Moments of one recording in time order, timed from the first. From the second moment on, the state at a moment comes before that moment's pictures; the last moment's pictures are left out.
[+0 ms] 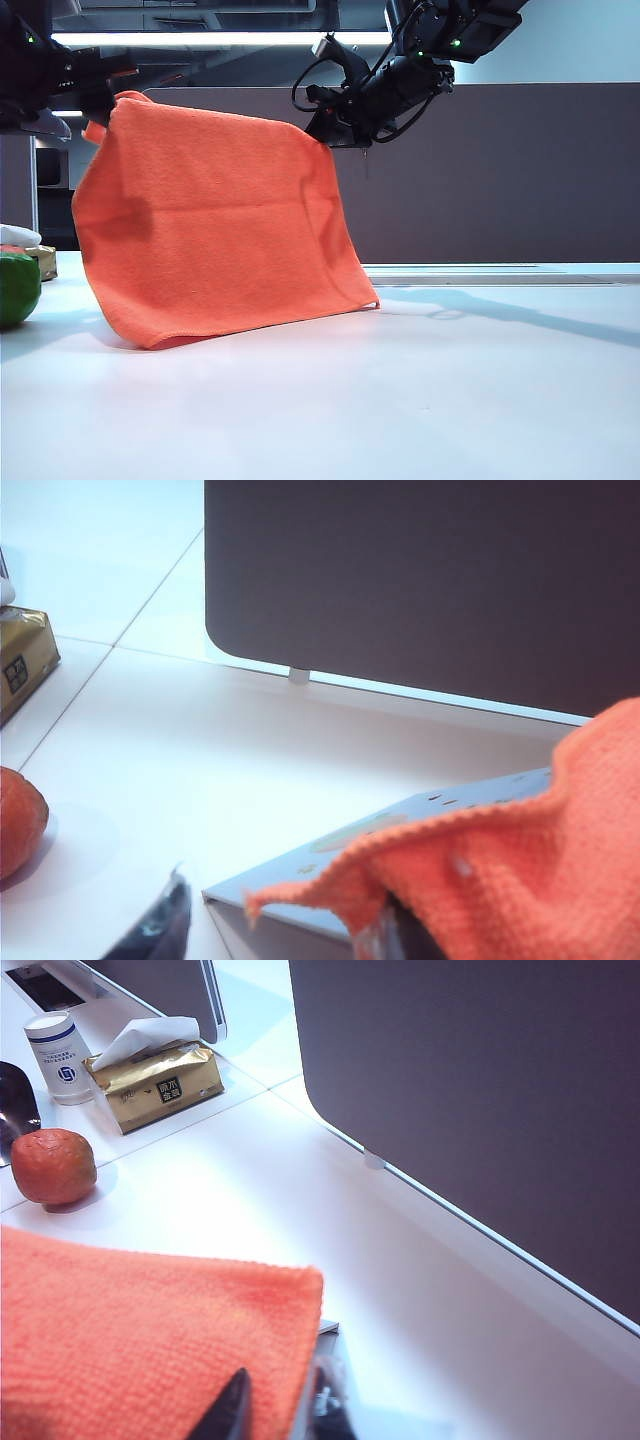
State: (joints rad) left arm -0.23 1.30 0.75 0.37 -0.20 -0.20; right arm 0.38 2.17 1.94 -0.07 -0.49 -0.10
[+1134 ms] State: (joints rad) left arm -0.23 1.24 0.75 0.38 -0.27 -0.15; right arm 0.38 2.17 1.94 -0.06 -0.47 -0.11
